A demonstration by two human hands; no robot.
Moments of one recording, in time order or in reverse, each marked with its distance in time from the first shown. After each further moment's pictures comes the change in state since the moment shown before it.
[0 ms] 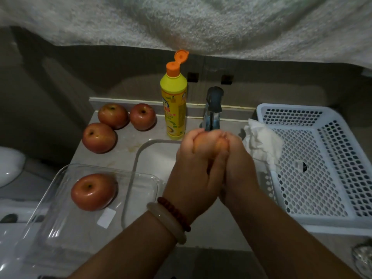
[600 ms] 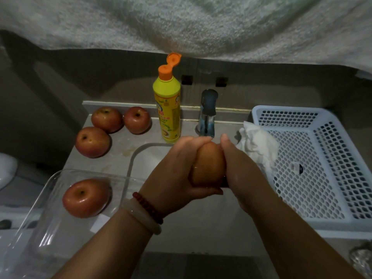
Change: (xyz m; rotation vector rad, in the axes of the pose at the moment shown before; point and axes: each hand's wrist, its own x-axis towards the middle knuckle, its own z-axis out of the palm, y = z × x) left_hand 0.011 -0.034 -0.021 0.071 -0.230 0.191; right_hand 0.003 -0.016 -0.027 -0.368 -0.103 -0.025
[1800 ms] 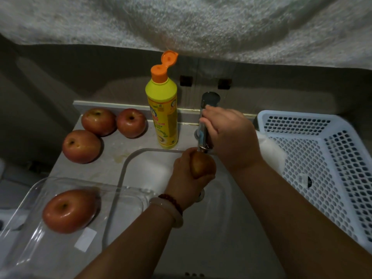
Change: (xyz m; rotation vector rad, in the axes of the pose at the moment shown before) left_hand 0.026 -0.050 0.089 -0.449 0.043 -0.739; right_hand 0.114 -0.007 -0.009 -1.071 0.372 -1.382
